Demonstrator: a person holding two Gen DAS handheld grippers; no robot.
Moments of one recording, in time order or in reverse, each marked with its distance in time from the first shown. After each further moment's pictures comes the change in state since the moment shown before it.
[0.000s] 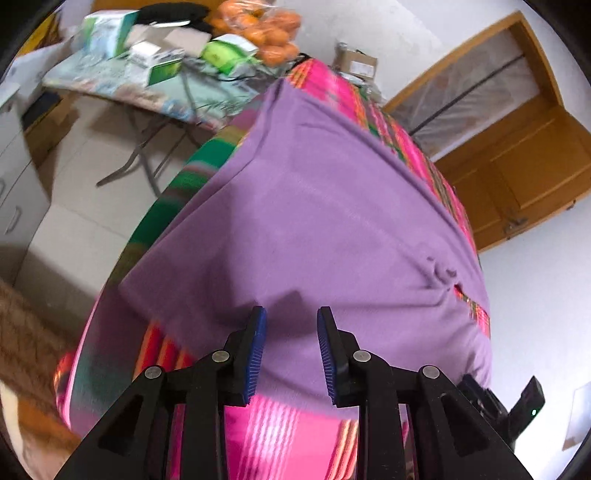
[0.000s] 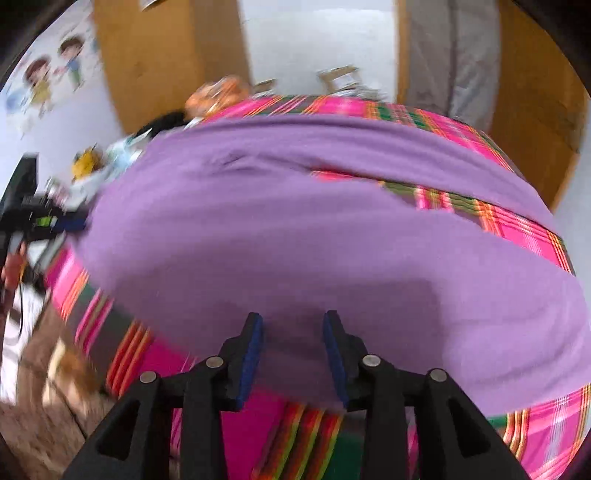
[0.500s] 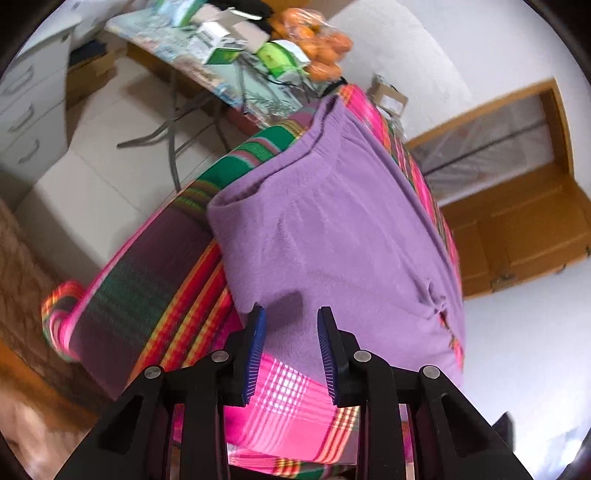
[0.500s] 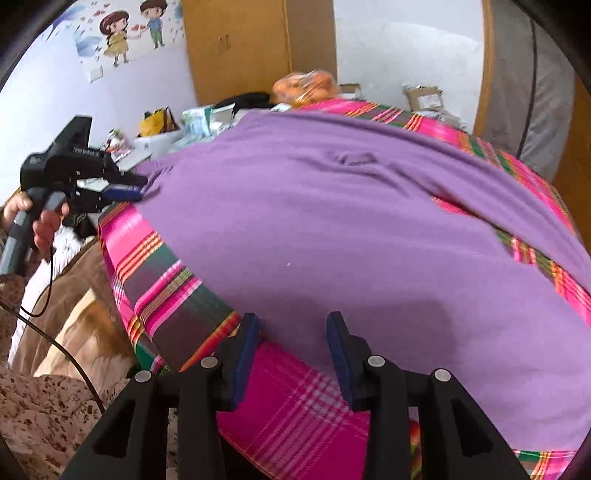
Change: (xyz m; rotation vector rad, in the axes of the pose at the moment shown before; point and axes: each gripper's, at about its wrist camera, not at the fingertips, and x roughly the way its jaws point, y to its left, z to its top) left arm -0.024 0.029 -0.038 -0.237 -0.075 -0.073; right arm 0.010 0.066 0.006 -0.216 0.004 0.173
